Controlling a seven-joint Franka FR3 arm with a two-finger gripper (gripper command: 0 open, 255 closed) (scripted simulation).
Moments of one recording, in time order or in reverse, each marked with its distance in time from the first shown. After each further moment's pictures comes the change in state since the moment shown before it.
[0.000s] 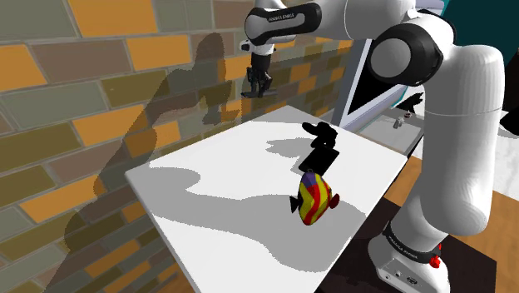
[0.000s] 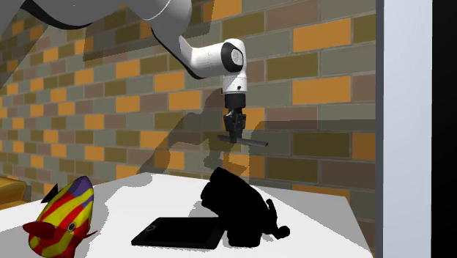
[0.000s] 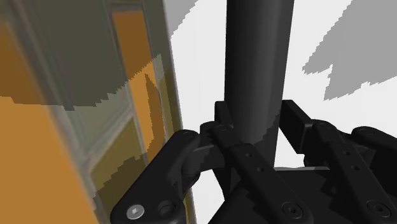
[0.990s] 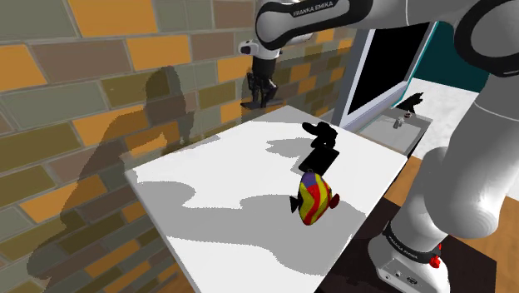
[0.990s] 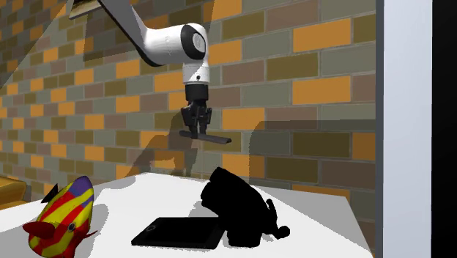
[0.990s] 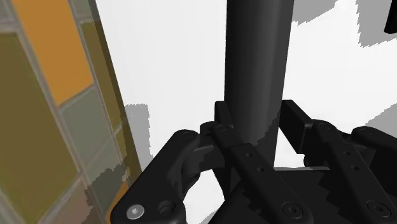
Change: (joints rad) arm 0.149 -0.369 0.056 -0.445 -0.110 0.088 0.210
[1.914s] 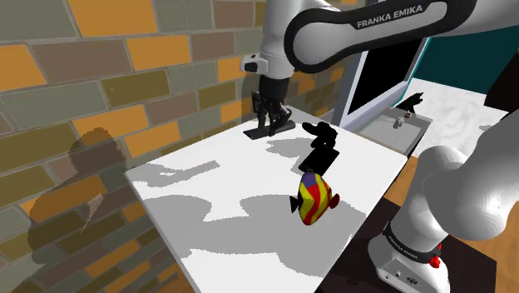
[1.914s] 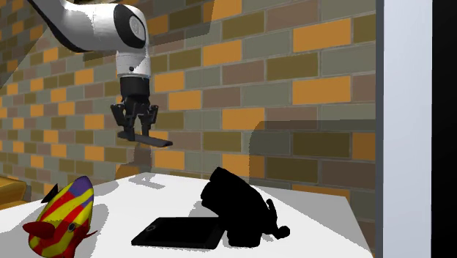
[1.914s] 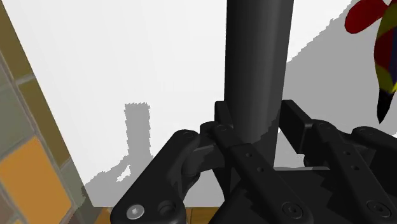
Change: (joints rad) arm 0.115 -0.359 0.172 -0.388 -0.038 0.025 0.301
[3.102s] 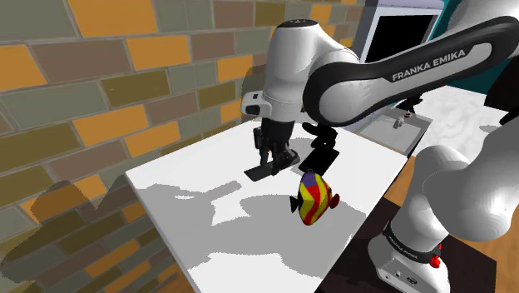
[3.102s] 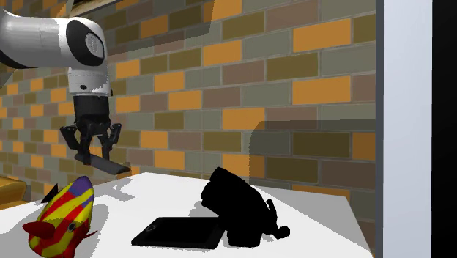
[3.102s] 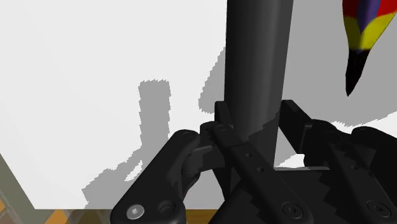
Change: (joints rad) arm 0.073 -0.092 0.132 -0.229 0.042 0.133 0.181
